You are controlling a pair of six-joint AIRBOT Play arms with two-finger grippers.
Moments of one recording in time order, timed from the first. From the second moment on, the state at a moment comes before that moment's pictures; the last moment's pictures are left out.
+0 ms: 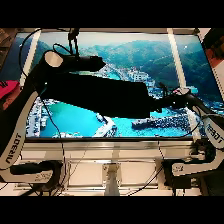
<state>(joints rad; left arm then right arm) -0.34 -1.48 1.48 0.78 -0.79 -1.26 -0.16 -1.54 0.91 -0.74 1.11 1.21</state>
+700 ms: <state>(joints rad) -0.63 -1.70 1.48 0.76 -0.74 -1.26 -0.80 -1.36 1.04 -1.05 1.36 1.21</state>
